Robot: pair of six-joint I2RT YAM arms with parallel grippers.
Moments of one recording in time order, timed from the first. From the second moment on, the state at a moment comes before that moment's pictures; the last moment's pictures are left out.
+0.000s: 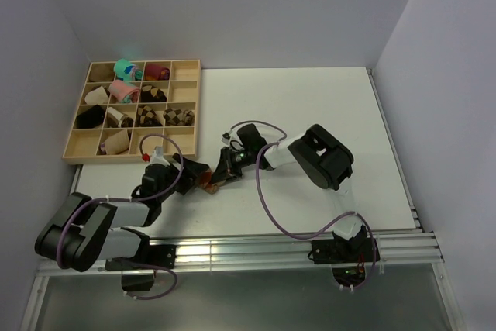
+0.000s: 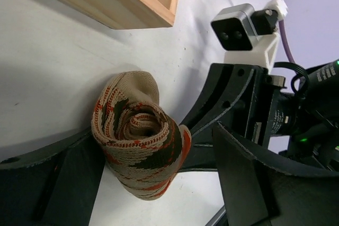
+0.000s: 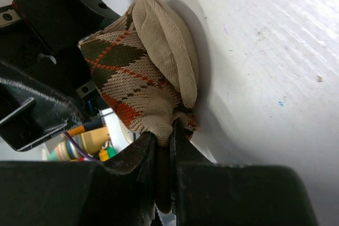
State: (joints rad) left arm -0.38 1.28 0.10 0.74 0.15 -1.15; right arm 0.72 2.12 1.07 0.34 -0.85 0.92
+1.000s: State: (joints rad) left arm -0.42 1.22 0.24 0.44 0.15 -1.04; right arm 0.69 2.07 0.96 0.42 -0.83 1.01
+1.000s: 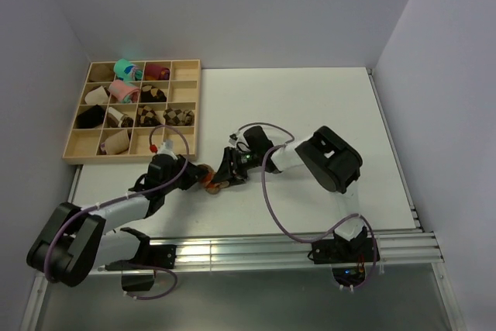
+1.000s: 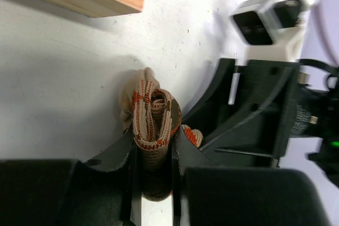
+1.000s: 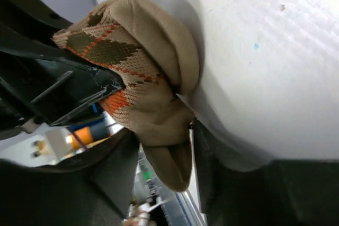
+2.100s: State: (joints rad) left arm -0.23 1.18 0.72 -0.15 0.10 -0.95; right arm 0.67 1.29 0.85 -0.20 -0.13 0.43
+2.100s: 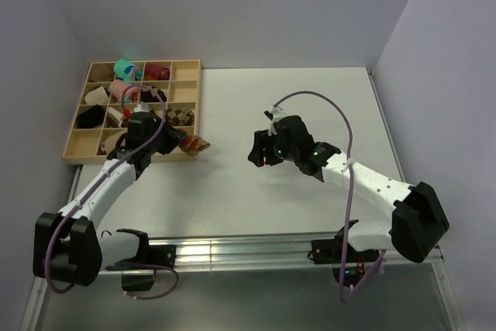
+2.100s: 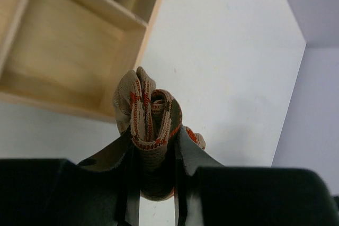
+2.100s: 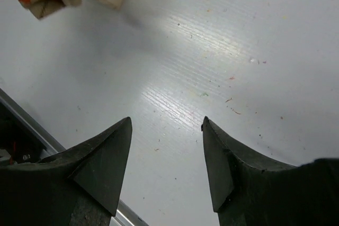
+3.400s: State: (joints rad) left arm 0.29 1.63 0.91 -0.18 0.21 -0.76; right arm 0.65 1.09 0.77 -0.33 -0.02 0.38
